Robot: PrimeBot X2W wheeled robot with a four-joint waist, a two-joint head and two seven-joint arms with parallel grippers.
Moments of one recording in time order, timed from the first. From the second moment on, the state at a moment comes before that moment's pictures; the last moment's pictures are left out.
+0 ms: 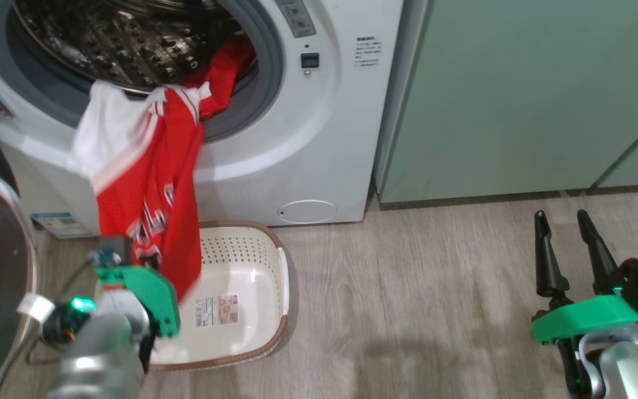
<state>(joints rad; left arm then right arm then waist) -0.65 0.09 -0.05 1.31 -0.20 -0.07 -0.15 -0.14 -0.13 0.06 0.26 0.31 0.12 -0.26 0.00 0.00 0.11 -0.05</state>
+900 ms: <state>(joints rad) -0.79 0.14 -0.04 1.31 -0.28 -0.07 -0.08 -0.32 -0.16 0.07 0.21 0.31 0.12 -0.26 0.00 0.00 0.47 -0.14</state>
